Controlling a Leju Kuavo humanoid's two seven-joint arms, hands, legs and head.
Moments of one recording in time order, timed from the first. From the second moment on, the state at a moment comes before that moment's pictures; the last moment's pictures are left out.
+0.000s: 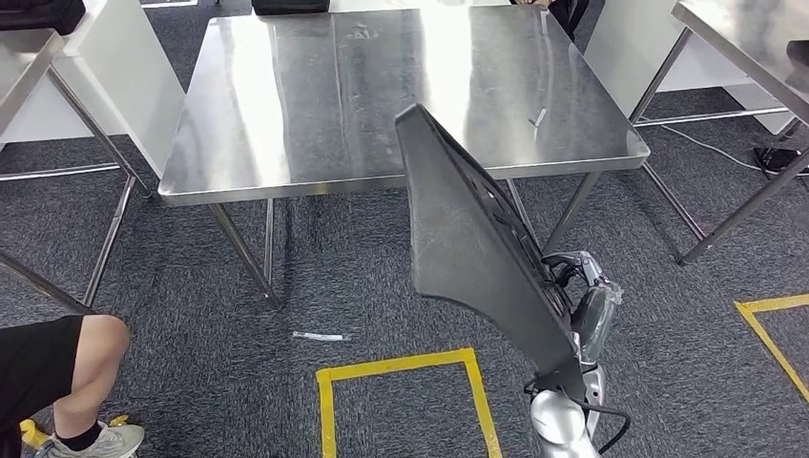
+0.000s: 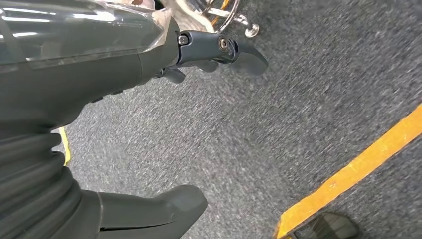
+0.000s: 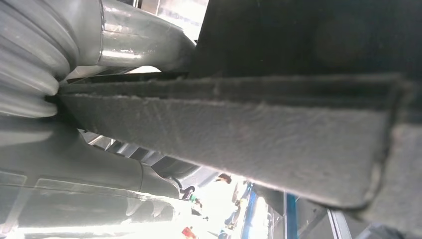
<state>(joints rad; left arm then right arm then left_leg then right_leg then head) -0.13 -0.24 0.72 -0.41 -1.47 0.06 -0.04 0.00 0.13 0.12 -1.61 0.53 -0.60 -0.51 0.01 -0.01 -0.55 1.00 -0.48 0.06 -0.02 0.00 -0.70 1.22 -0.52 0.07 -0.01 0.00</state>
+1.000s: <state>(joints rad) -0.14 -0.23 0.70 -0.39 -1.47 0.06 -0.04 0.03 0.13 0.11 -1.64 0.53 -0.61 -0.51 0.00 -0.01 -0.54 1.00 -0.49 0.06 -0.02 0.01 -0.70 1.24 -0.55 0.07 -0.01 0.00</state>
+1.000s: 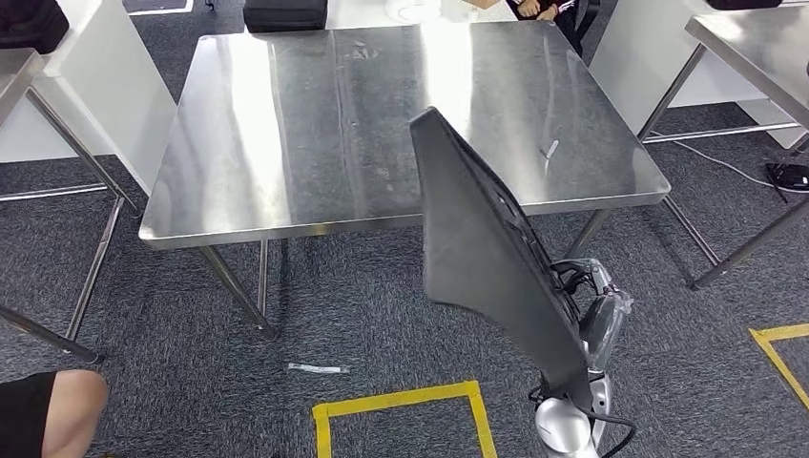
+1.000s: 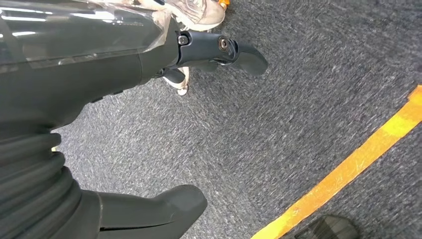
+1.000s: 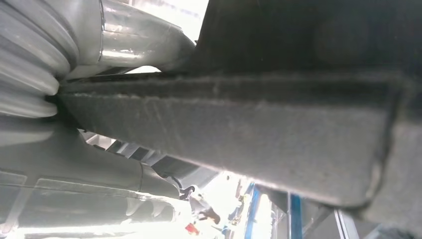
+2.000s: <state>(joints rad) -0.15 -0.22 0.68 -0.39 -1.47 0.07 -0.03 -0.01 0.12 0.13 -1.61 0.52 -0.63 -0.51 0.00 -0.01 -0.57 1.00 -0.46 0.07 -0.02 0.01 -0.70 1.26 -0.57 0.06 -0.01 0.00</state>
